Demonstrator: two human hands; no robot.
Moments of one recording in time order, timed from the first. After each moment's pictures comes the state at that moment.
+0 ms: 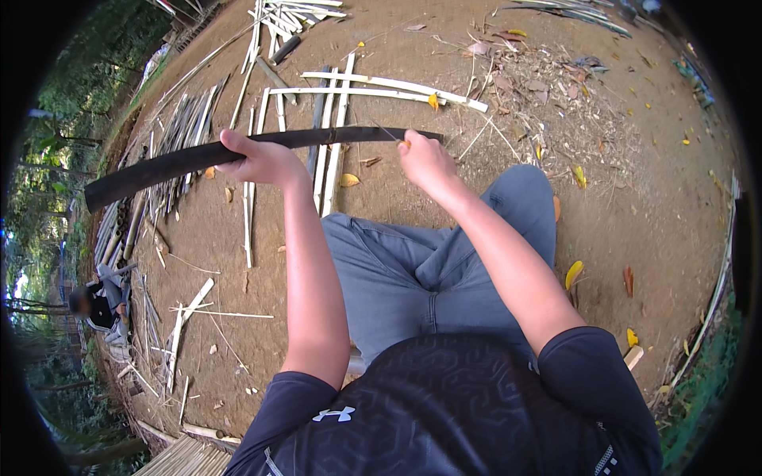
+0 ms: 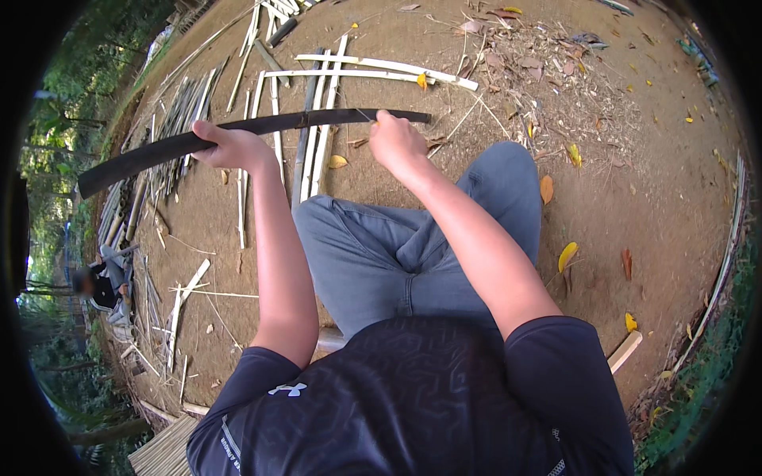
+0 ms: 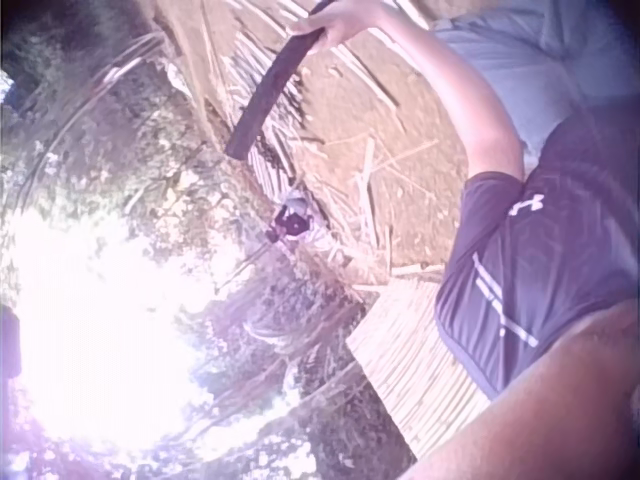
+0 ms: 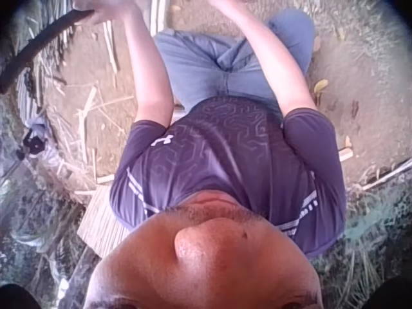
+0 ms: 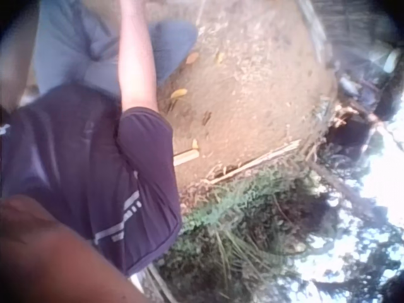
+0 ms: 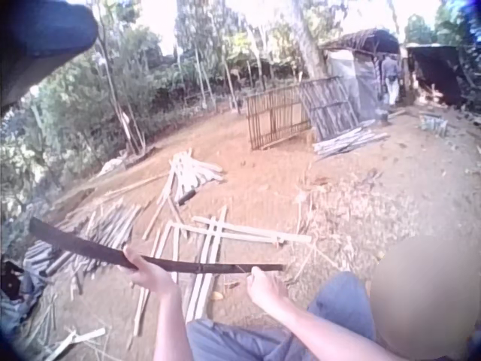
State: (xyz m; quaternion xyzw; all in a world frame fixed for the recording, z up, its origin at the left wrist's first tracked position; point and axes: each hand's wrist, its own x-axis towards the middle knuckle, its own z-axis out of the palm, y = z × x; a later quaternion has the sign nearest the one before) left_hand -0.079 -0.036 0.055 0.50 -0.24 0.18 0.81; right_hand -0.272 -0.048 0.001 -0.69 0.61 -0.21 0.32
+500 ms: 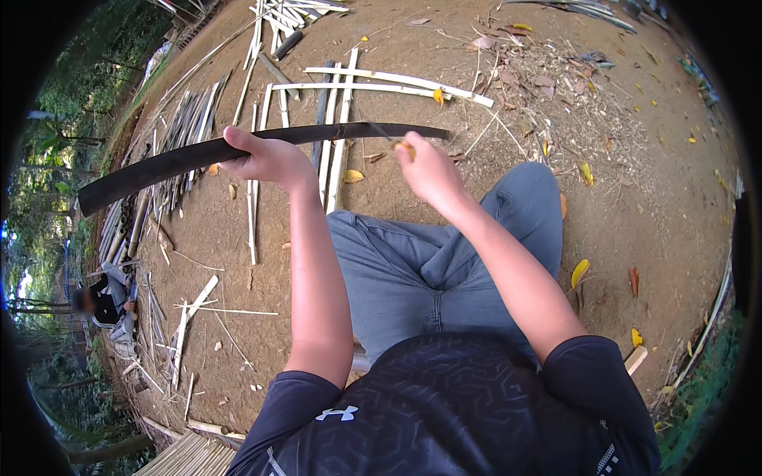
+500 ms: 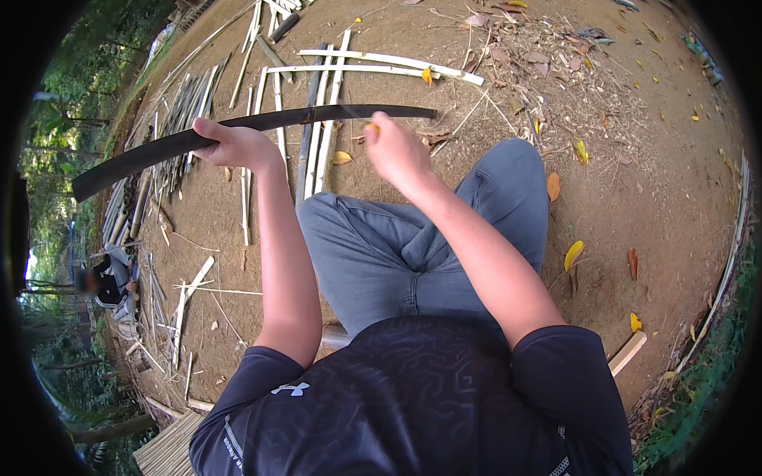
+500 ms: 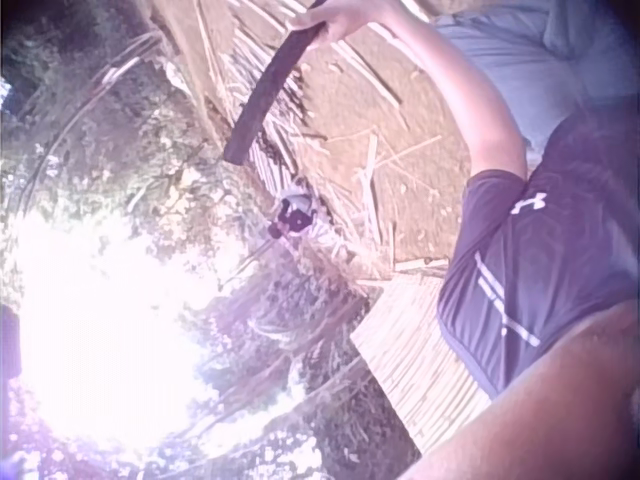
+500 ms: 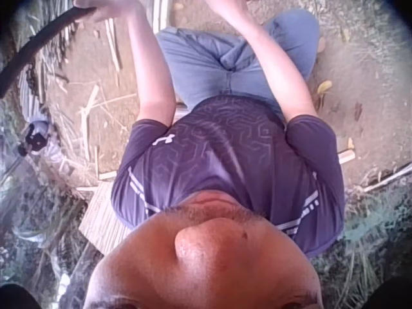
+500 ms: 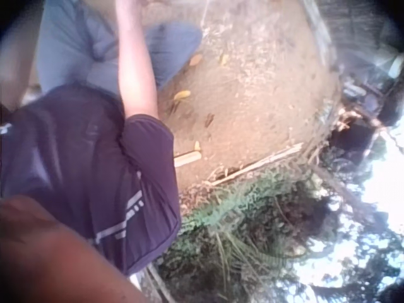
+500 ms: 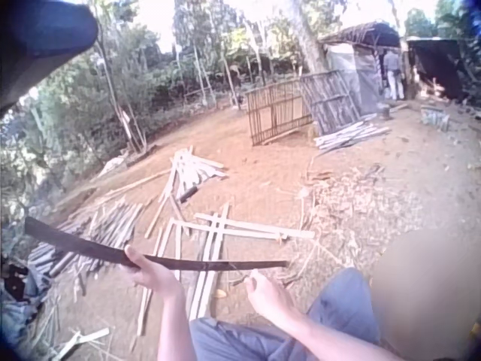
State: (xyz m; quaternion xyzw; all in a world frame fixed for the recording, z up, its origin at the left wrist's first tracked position) left_hand -0.084 -0.036 0.055 0.50 -0.26 0.19 0.80; right_hand -0.286 -0.049 -0.023 -0.70 0.54 -0.22 0.42
